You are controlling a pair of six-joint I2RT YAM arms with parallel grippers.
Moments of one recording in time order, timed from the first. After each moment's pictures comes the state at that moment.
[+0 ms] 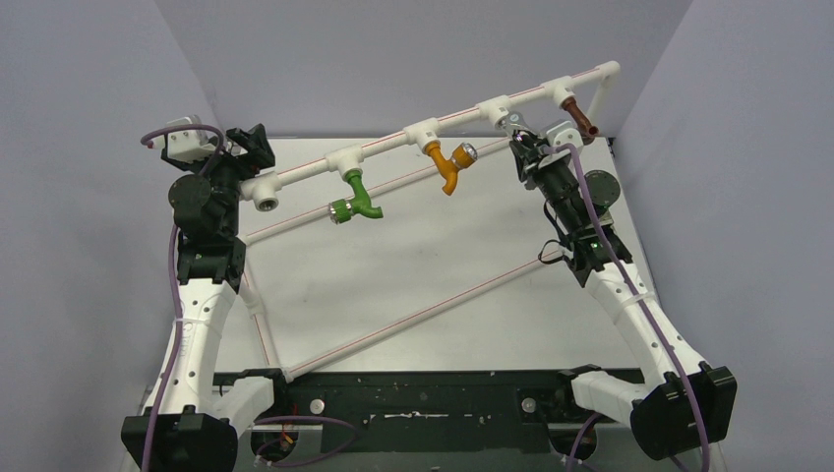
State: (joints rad) left arm 0.02 1.03 1.00 0.23 -0.10 -0.31; right arm 0.26 1.13 0.97 0.34 -0.22 -0.24
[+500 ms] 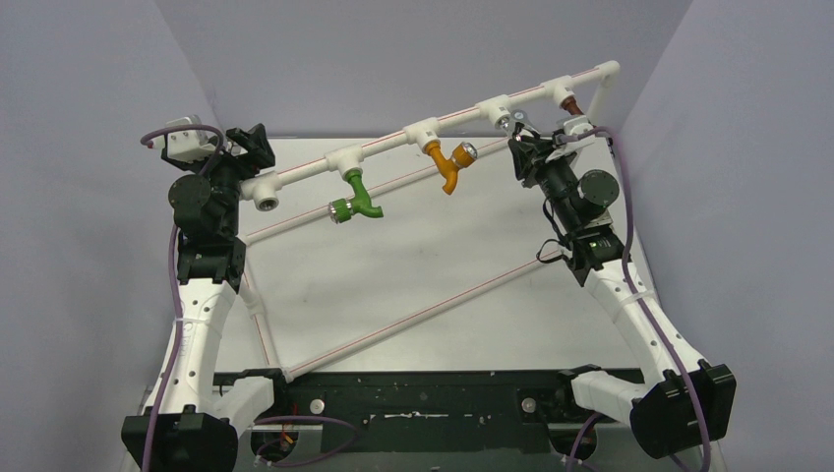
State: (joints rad) left arm 0.02 1.03 1.00 0.23 -0.09 -0.31; right arm 0.26 1.14 0.97 0.36 -0.16 0.02
